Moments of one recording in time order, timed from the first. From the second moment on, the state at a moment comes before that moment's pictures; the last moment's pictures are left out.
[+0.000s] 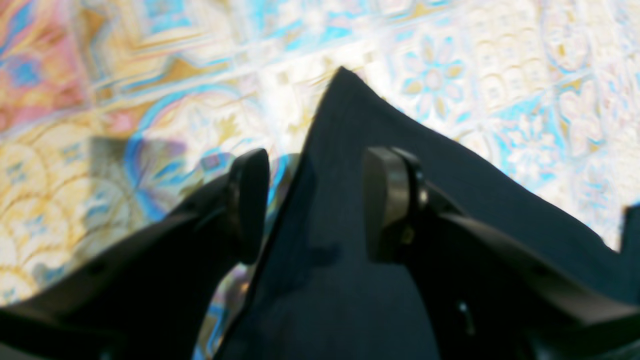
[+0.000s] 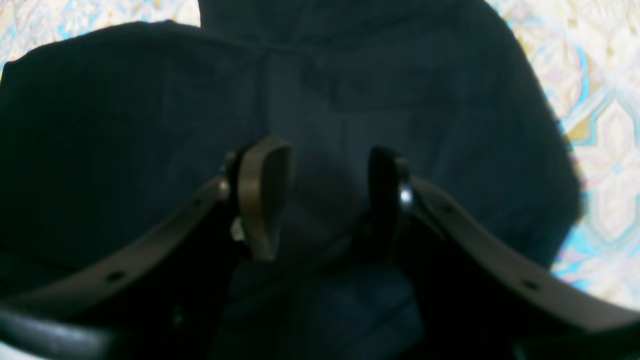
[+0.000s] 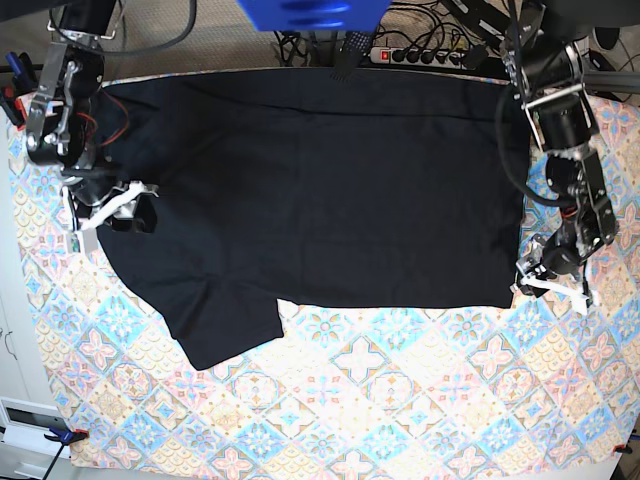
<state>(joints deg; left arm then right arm) -15.3 -18.4 -20.8 59.7 -27.2 -4.6 42.8 -13.3 16.5 20.9 100.4 34.2 18.6 -51.8</state>
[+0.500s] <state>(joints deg) -24.9 -18.6 -8.7 35.1 -26.7 -4.7 26.3 -11.3 16.4 15.3 100.2 26.1 18.6 -51.8</state>
